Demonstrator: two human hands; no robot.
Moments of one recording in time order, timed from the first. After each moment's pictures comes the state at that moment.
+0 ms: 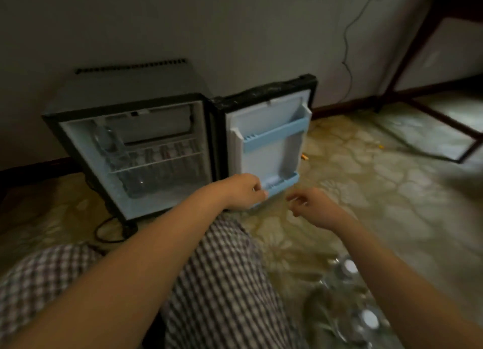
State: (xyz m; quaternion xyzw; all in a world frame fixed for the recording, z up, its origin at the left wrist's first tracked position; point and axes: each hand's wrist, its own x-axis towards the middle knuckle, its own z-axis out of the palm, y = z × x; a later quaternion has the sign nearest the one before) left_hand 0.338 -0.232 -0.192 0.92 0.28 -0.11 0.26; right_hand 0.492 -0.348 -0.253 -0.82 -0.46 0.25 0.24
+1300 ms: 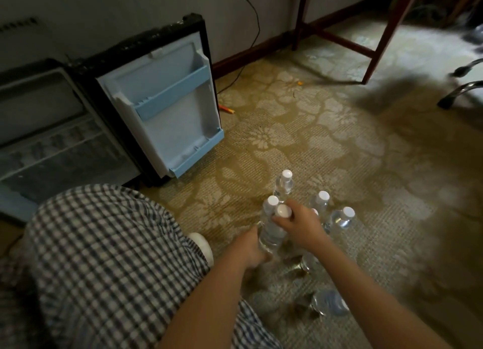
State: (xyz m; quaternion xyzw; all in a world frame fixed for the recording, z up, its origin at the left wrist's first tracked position) left_hand 0.401 -0.442 -0.364 0.82 0.29 -0.24 0.44; right_hand 0.509 -0.553 -0.359 -0.89 -0.28 0.20 0.31
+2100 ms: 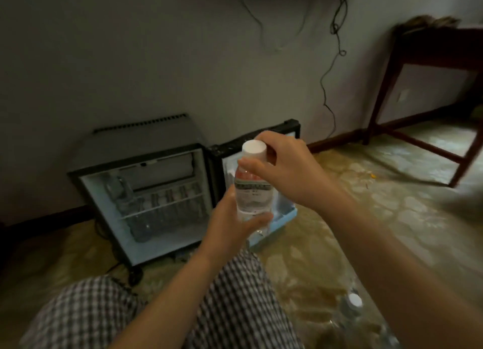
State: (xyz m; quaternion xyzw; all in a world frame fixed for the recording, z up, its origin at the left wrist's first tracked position) left_hand 0.304 -0.299 -0.154 0.77 0.24 0.31 0.50; right_hand 0.417 -0.365 -0.064 -0.68 -0.61 0.03 0.41
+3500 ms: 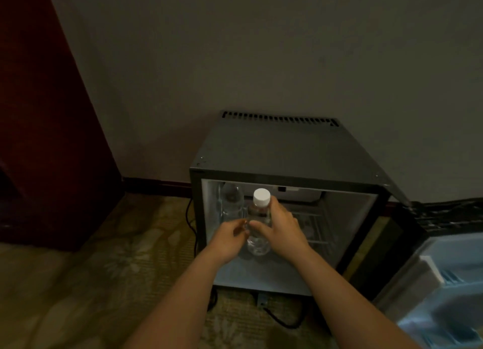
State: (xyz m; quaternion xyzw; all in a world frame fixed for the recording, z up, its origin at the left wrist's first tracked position) left_hand 0.160 0.045 -0.270 0.64 0.55 0.24 0.47; right_hand 0.293 0.033 -0.259 -0.67 -0.66 0.22 0.27
